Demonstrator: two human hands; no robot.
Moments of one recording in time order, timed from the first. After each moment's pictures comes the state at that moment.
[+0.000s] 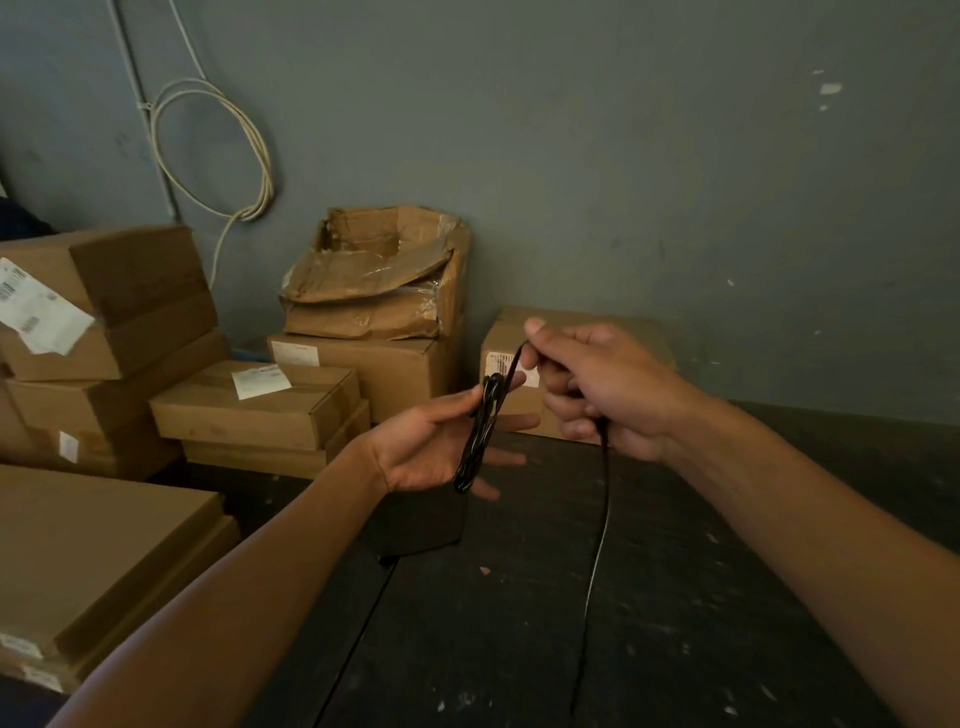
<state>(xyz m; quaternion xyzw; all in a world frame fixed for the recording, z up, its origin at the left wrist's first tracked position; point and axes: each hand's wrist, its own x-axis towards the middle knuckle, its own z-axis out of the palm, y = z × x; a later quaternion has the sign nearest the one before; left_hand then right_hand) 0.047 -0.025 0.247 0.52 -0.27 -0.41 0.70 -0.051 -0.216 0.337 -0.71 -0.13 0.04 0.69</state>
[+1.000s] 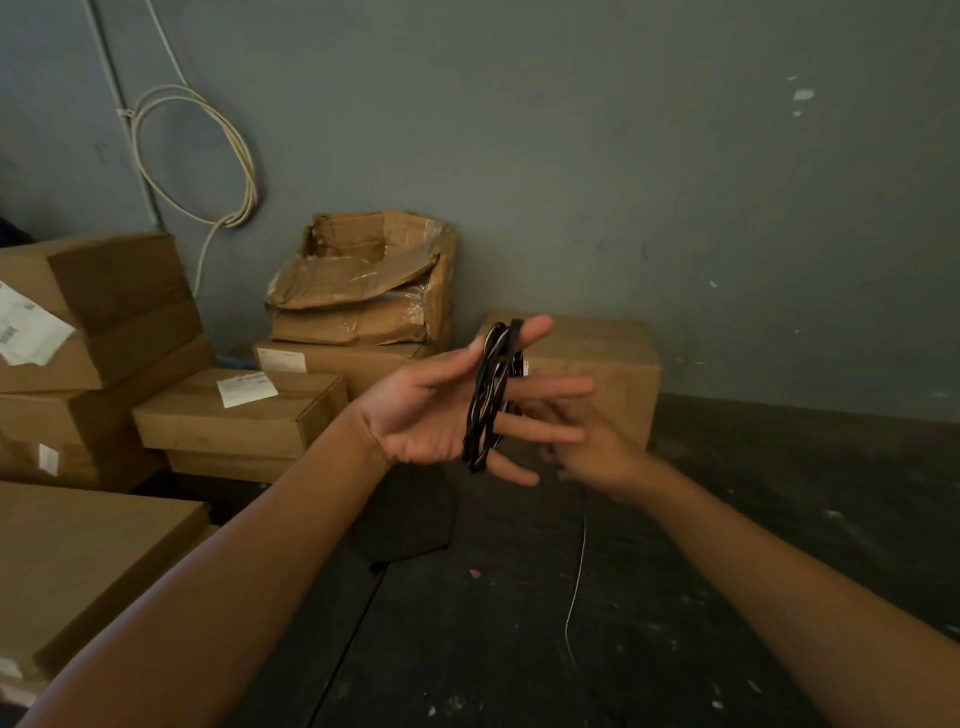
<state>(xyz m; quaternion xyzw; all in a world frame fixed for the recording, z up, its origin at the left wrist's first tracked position) 0.016 -0.046 0.305 0.38 -0.47 -0.50 0.62 -0.021 -0.242 0.260 -0.82 -0.21 -0.06 0.53</state>
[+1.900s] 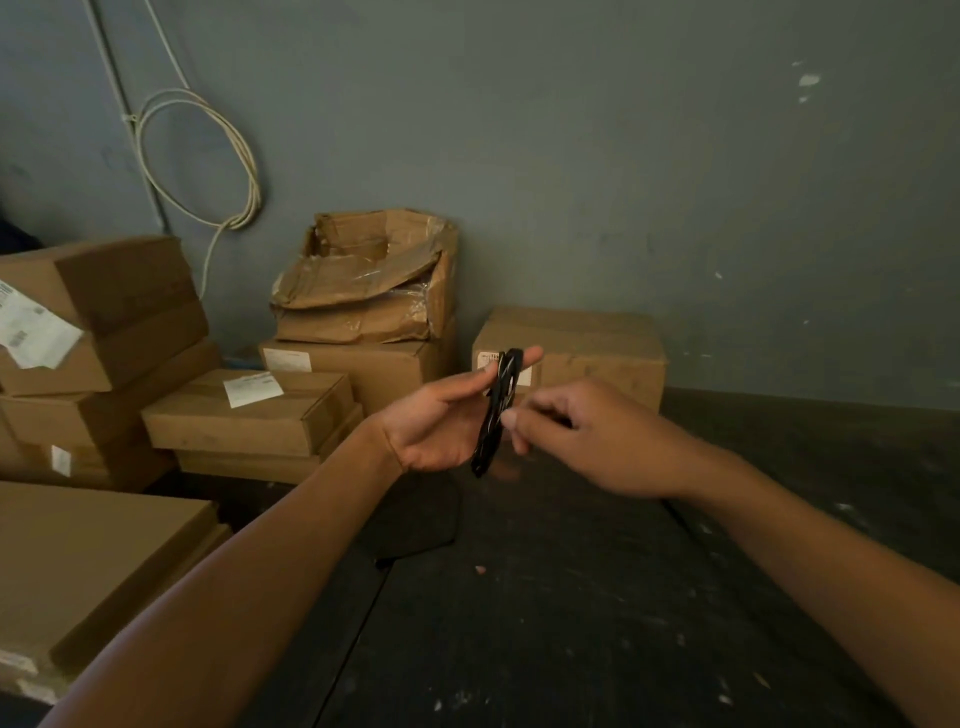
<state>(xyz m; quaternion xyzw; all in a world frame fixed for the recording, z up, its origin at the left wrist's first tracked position) 0.036 -0.054 0.275 0.48 -0.34 -0.43 0.69 -0.069 -0.235 0.307 -0.89 -0.28 -0.08 0.35</state>
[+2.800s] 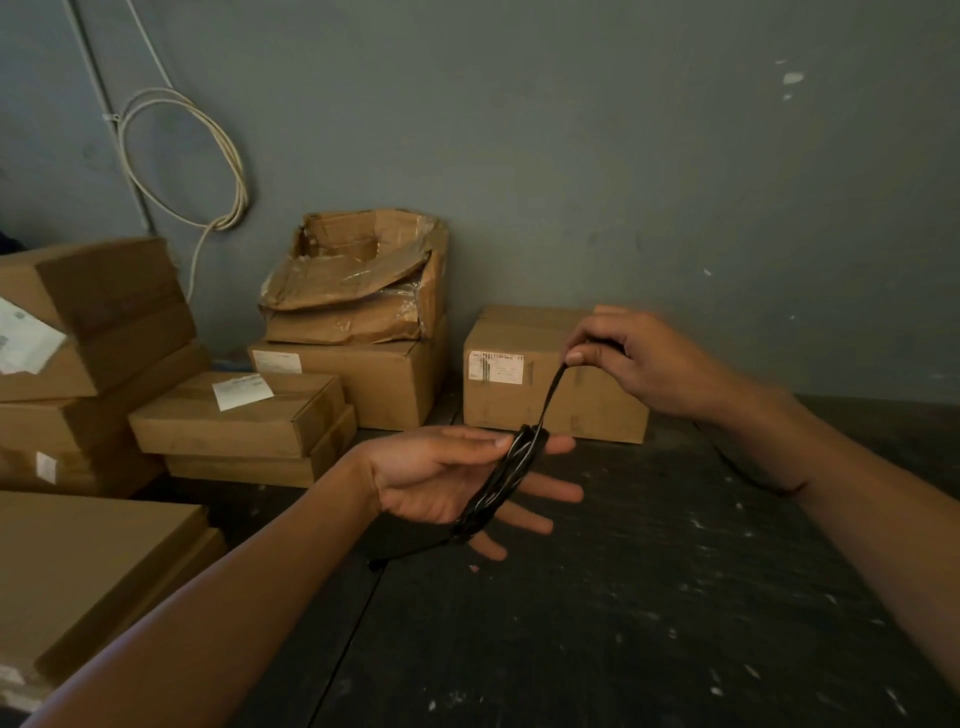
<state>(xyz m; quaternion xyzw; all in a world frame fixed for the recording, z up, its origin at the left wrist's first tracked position) 0.014 -0.048 0.261 0.50 -0.40 -0.56 0.53 -0.026 -0.297 0.328 -0.91 -0.26 -0.23 0.24</state>
